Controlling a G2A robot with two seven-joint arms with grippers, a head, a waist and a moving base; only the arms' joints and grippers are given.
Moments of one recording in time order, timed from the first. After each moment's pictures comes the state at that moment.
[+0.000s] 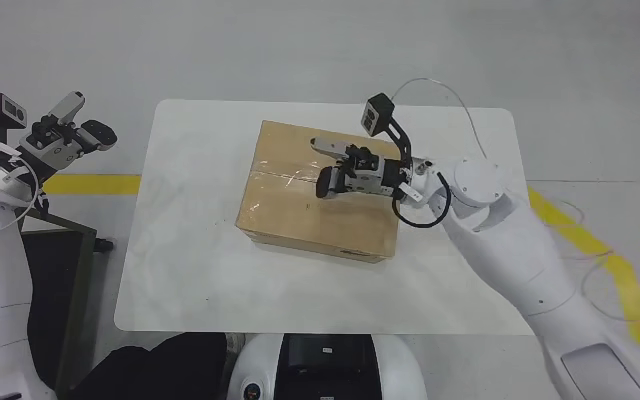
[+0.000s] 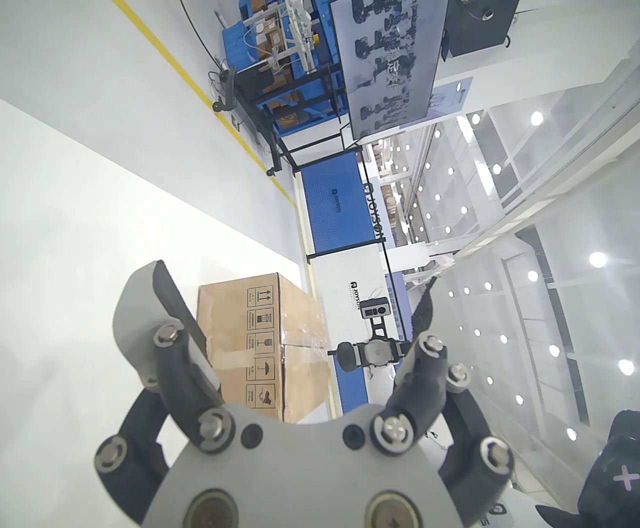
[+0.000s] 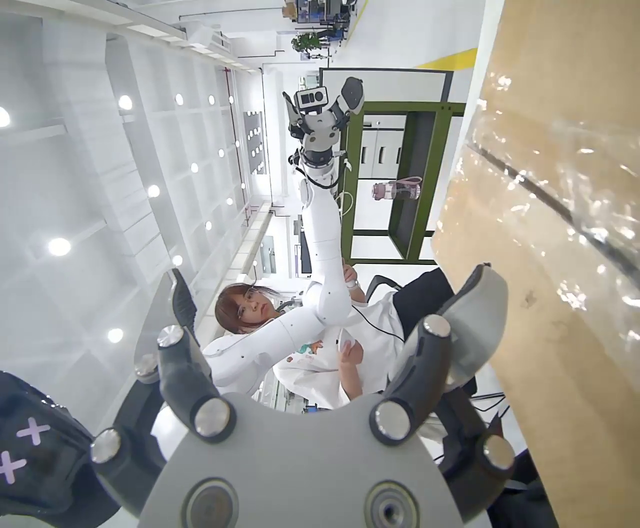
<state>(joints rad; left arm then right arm) 1.03 -0.91 -1.90 -1.35 -0.34 -0.10 -1.04 -0.65 -1.13 0.85 -1.53 0.72 0.08 0.79</state>
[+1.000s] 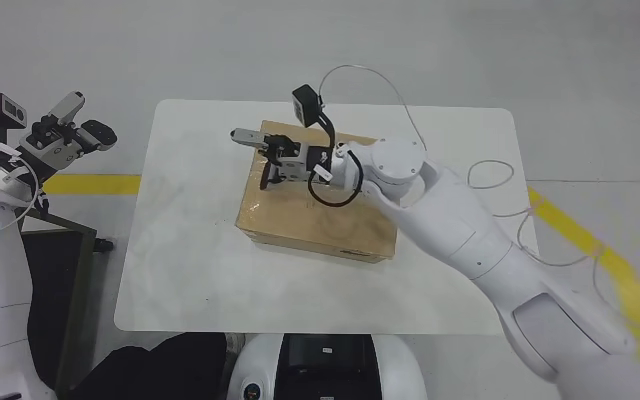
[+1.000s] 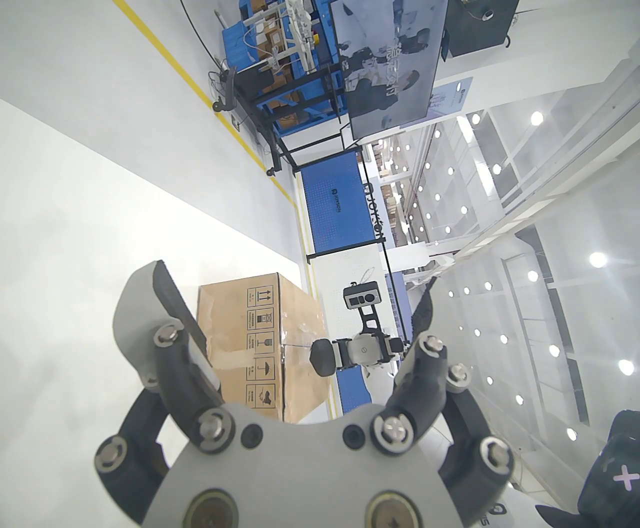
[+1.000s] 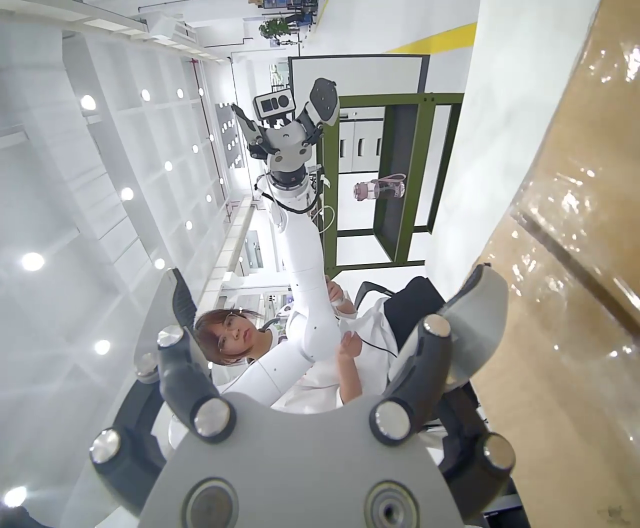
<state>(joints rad) 1.03 -0.91 -1.90 -1.35 -0.34 -0.10 -1.04 -0.40 -1.36 0.57 -1.25 0.74 0.08 0.66</state>
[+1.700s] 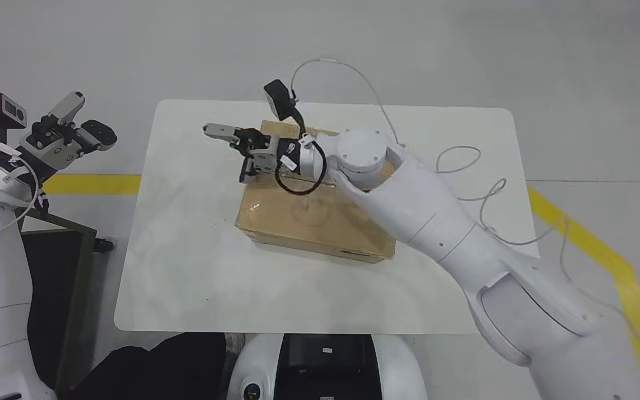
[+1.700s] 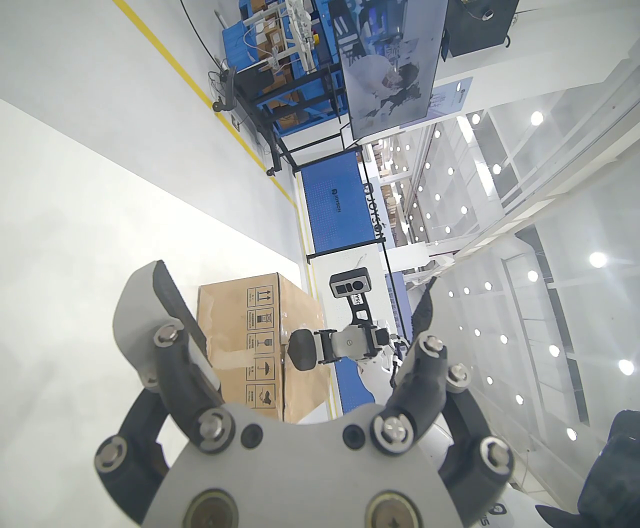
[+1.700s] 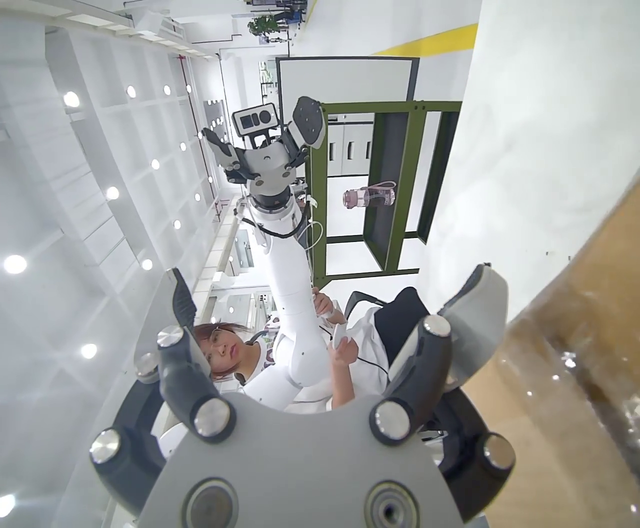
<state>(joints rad) 1.03 -0.91 -1.90 -1.35 -0.34 -0.10 -1.04 -0.30 -1.52 0.50 -0.97 0.75 0.01 0.69</state>
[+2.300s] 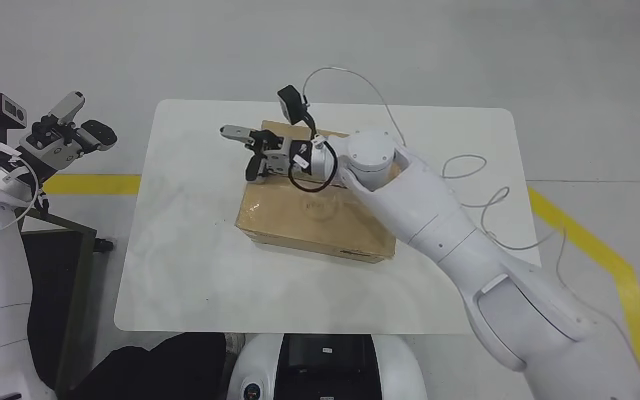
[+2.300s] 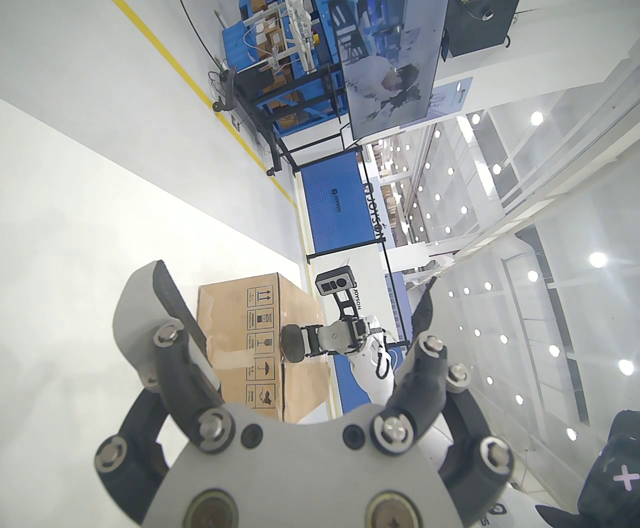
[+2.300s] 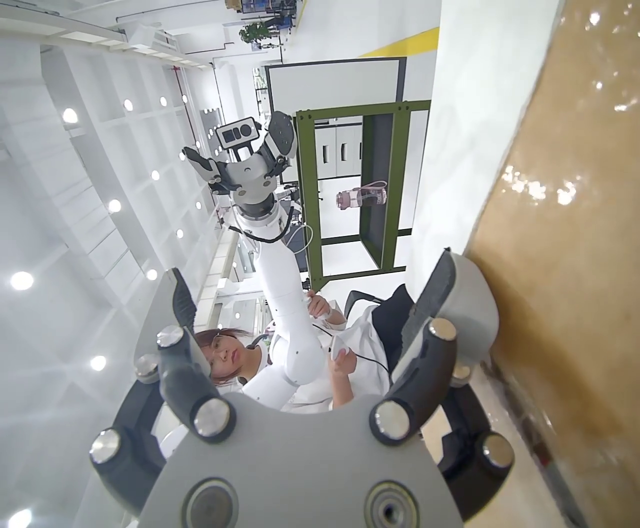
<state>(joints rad) 1.03 -0.91 -1.90 -1.35 -0.34 -0.10 -1.04 -0.35 -1.52 0.59 -0.94 0.67 0.03 0.76</state>
